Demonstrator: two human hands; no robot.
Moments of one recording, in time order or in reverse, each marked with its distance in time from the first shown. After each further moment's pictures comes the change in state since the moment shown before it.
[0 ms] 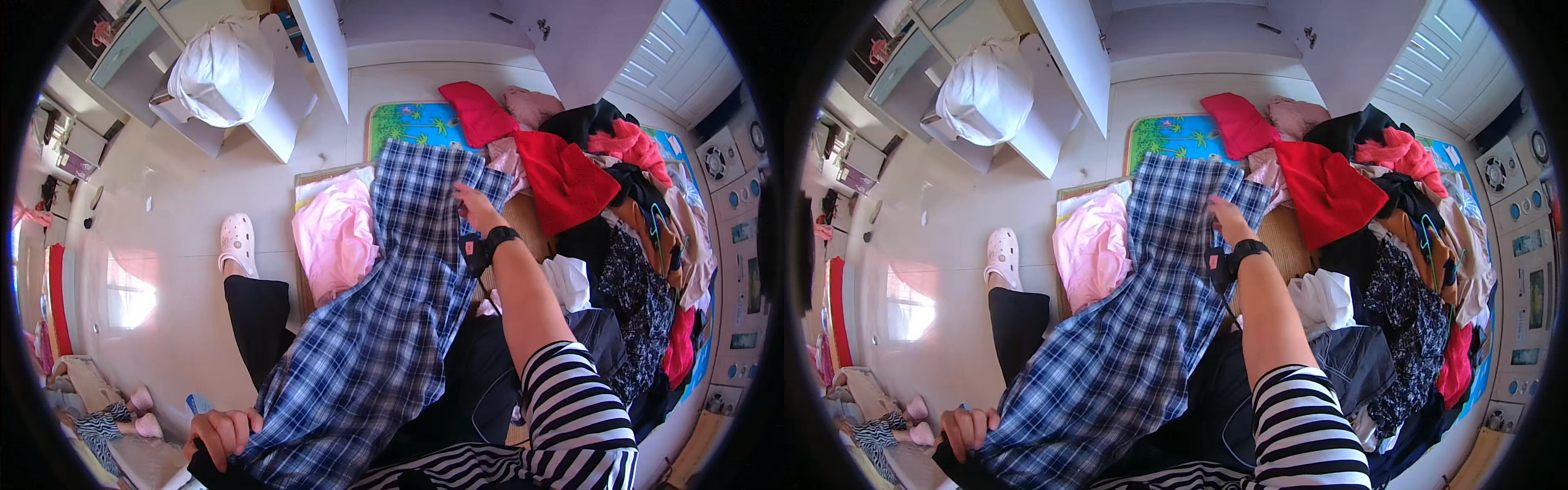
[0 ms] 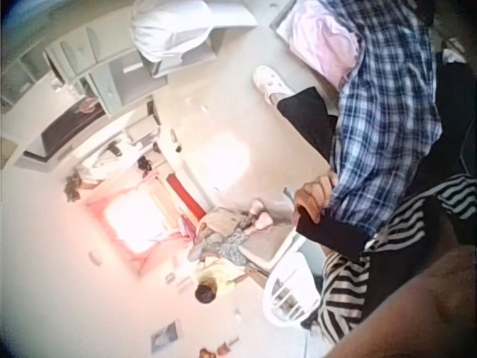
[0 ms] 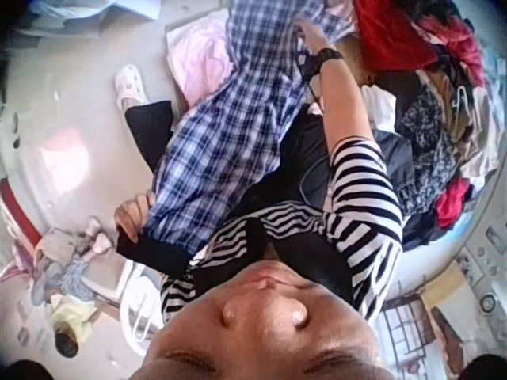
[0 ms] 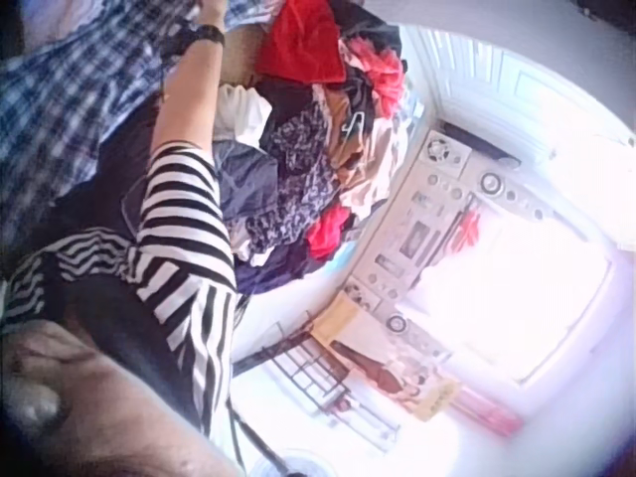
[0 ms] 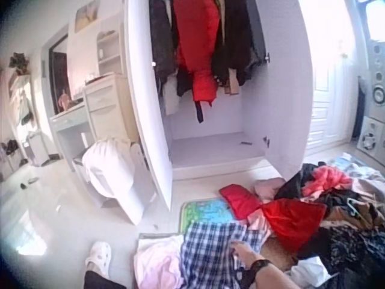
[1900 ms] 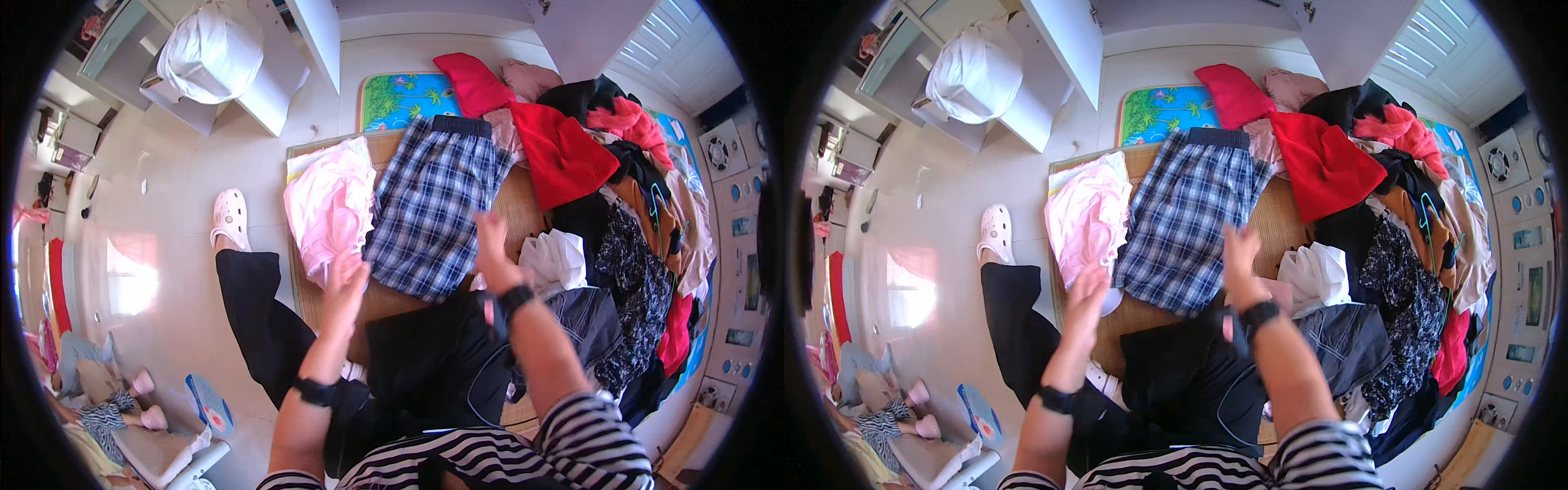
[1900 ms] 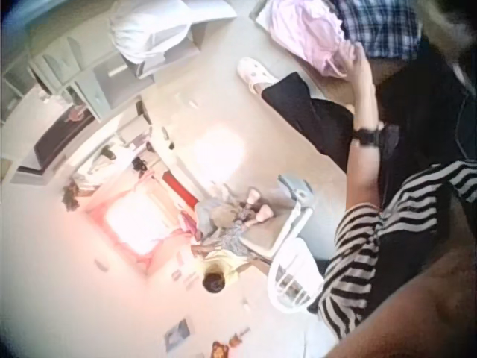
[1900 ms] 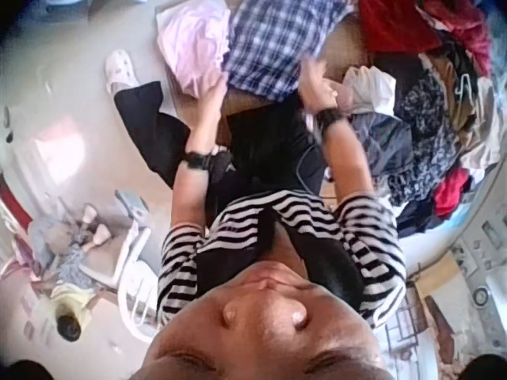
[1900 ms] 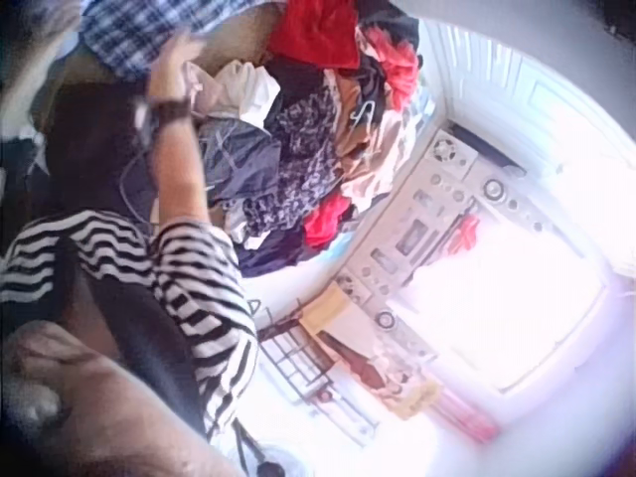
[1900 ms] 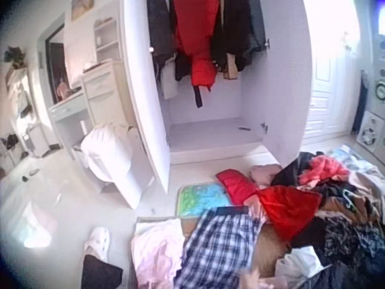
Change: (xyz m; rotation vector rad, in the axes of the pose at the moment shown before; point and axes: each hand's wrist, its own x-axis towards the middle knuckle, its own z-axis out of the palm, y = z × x) left_hand 0.070 -0.208 -0.052 0.532 1.123 -0.551; right_hand -0.106 0.075 0.008 -0.017 0.572 -0.206
